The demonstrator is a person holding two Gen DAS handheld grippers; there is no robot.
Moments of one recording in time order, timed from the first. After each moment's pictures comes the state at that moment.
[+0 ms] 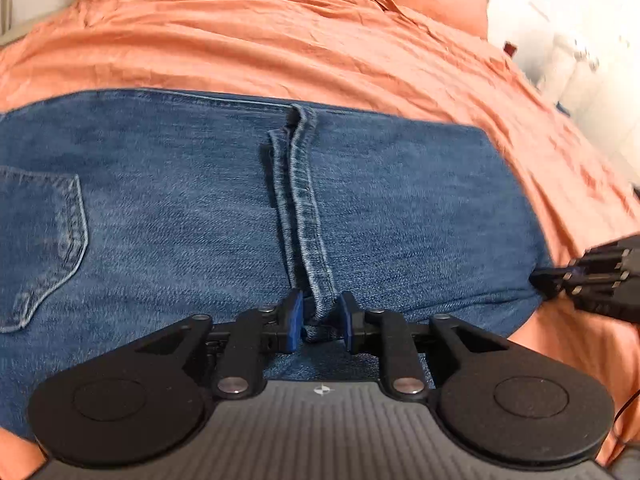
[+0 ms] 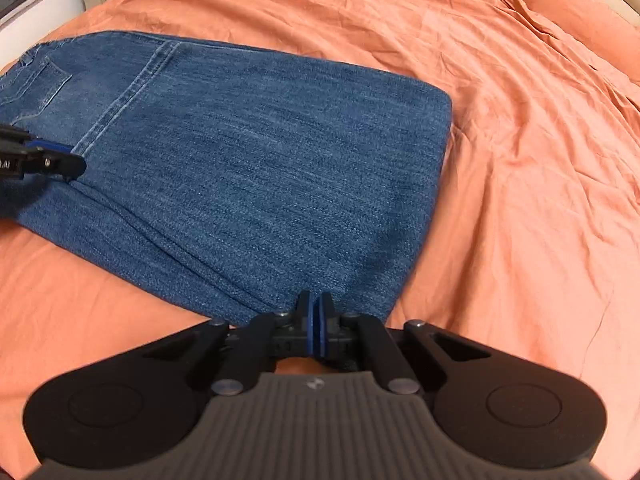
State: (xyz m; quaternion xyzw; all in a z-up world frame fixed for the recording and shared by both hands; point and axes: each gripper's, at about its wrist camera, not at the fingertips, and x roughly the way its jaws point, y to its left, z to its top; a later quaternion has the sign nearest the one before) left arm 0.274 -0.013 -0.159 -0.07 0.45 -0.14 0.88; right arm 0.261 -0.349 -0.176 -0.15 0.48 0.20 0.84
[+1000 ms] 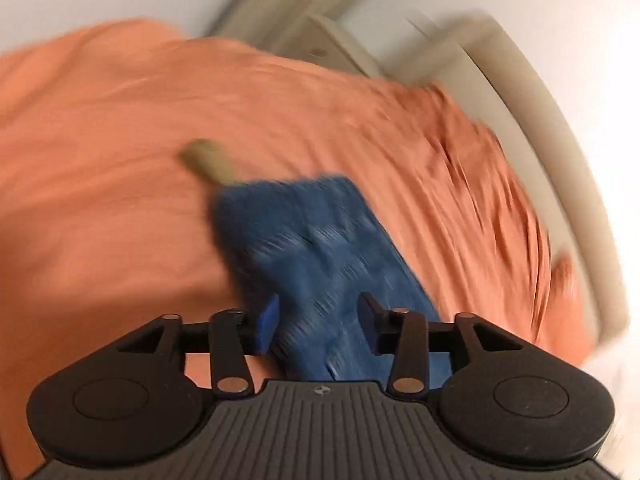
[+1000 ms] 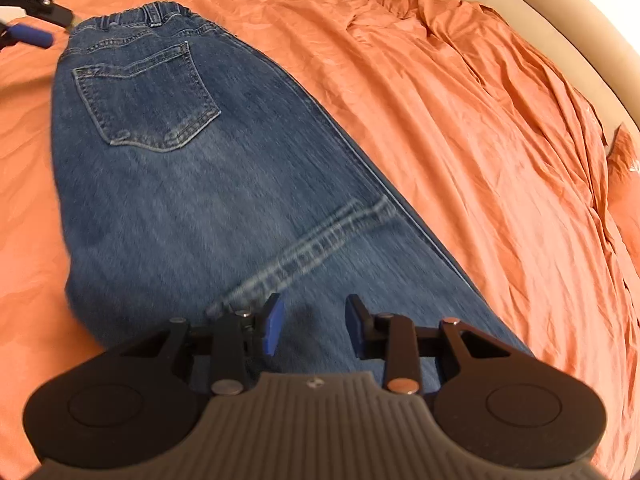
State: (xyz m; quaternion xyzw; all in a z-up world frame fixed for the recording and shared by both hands) left arm 0.165 0.275 -0.123 -0.48 0.26 0.18 0.82; right arm 0.254 -0.127 -0.118 -0.34 0.38 0.29 0.81
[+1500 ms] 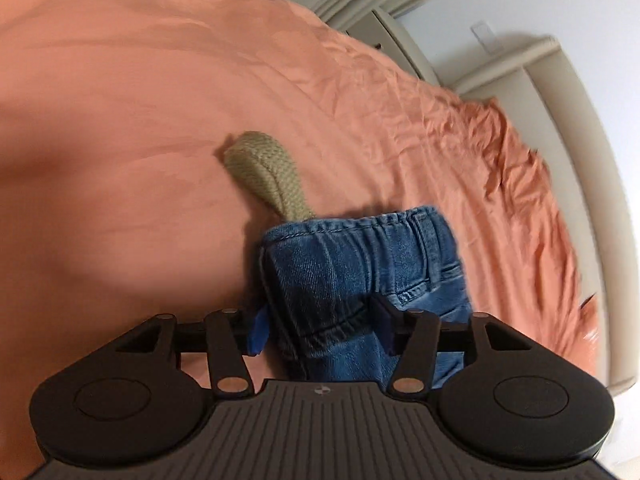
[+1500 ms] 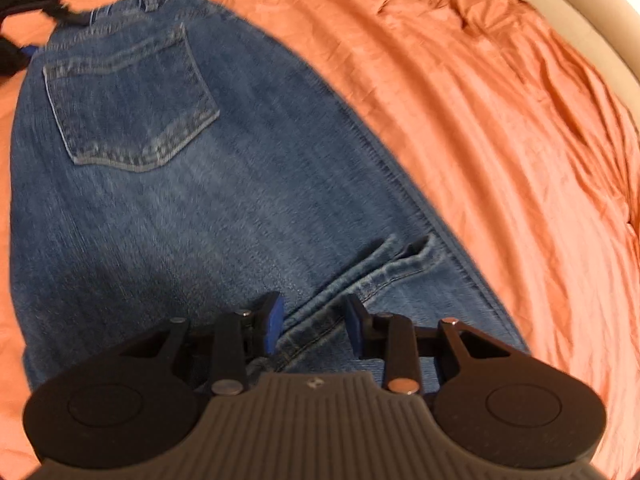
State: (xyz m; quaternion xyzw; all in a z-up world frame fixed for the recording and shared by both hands) left arm 0.223 0.318 -0.183 -0.50 0.29 0.21 0.79; right arm 0.298 -0.092 -0.157 -0.34 0.40 0.33 0.78
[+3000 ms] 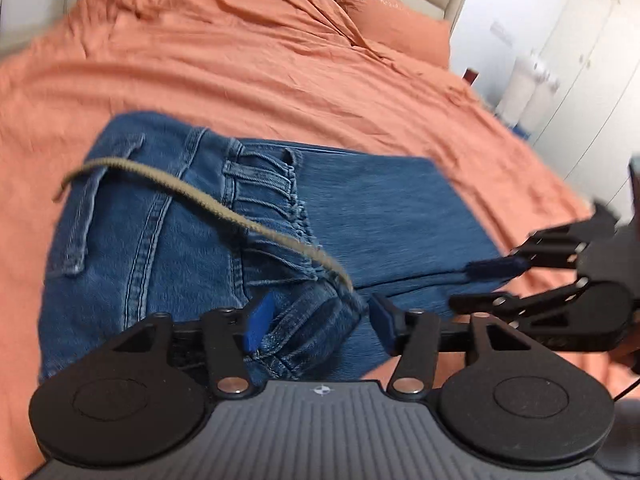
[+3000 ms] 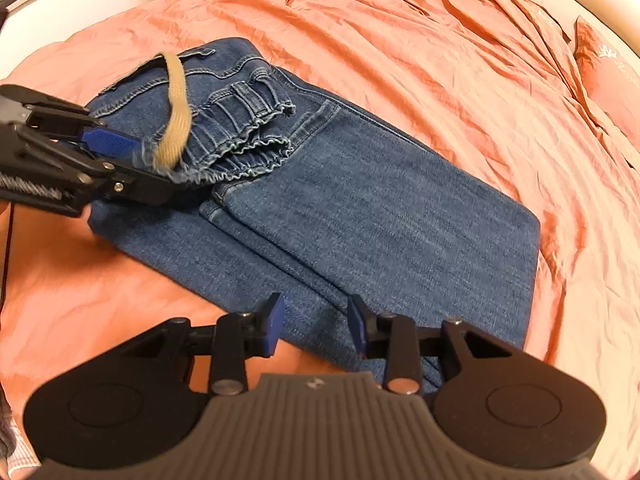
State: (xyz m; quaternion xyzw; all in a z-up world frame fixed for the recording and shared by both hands) left arm 0.227 0.026 -0.123 -0.10 0.41 -0.19 0.89; right arm 0.208 -0.235 -0.103 -0.21 0.44 0.26 0.83
